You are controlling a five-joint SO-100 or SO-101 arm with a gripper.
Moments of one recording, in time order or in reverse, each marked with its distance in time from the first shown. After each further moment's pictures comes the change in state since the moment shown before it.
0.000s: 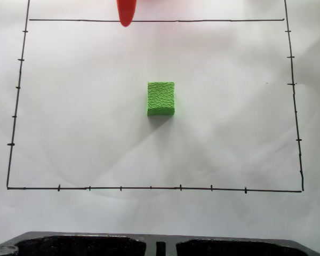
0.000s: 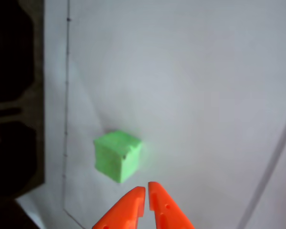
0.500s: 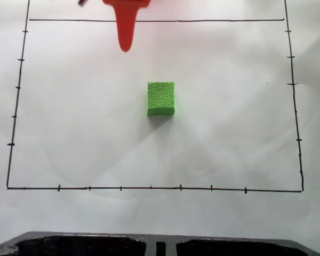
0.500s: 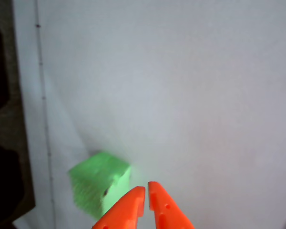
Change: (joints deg) arm 1.2 0.5 15.0 -14.5 3.3
